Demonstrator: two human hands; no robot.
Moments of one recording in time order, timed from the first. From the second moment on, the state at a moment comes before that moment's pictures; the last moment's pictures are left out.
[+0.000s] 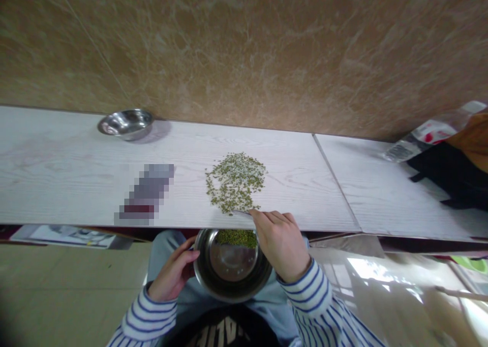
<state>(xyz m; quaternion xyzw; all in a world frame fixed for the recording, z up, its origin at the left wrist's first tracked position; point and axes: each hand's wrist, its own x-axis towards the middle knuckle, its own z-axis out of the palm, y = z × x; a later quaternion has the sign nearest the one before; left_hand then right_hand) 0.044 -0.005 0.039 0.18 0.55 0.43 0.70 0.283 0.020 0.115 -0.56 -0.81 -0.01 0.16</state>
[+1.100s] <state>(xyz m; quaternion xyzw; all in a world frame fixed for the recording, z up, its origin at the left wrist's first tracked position) 0.043 -0.003 0.033 0.18 0.53 0.42 0.72 0.271 0.035 0.121 -0.55 -0.82 -0.02 0.14</state>
